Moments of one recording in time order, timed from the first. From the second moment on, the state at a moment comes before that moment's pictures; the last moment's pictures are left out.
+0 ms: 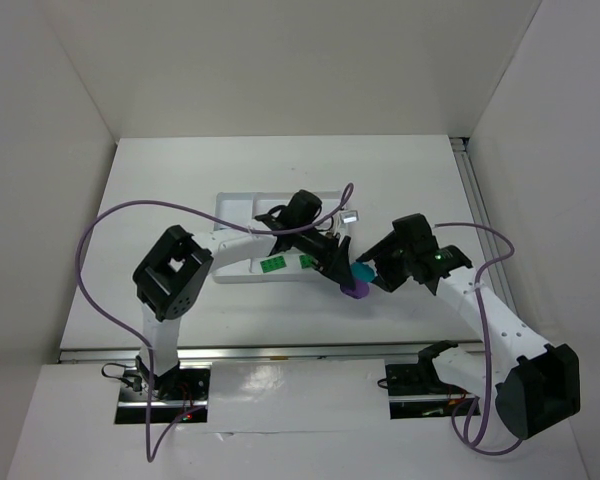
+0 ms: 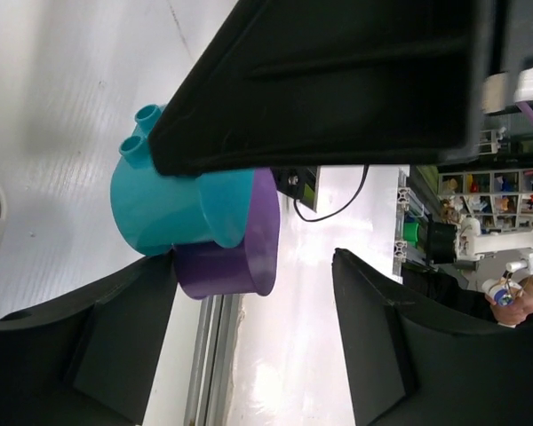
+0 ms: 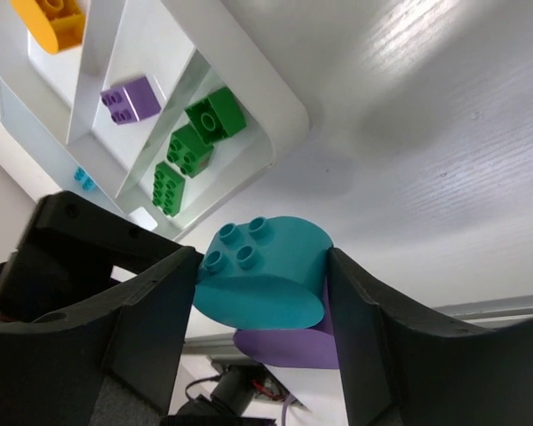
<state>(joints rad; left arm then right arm) -0.74 1.95 1.34 -0.11 1.03 -0.40 0.35 1.04 0.76 -0.67 -0.06 1.29</state>
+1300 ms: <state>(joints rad) -0.63 2.01 1.45 -0.19 1.18 -0.47 0.35 1.00 0.77 -0.47 -0.14 0.97</state>
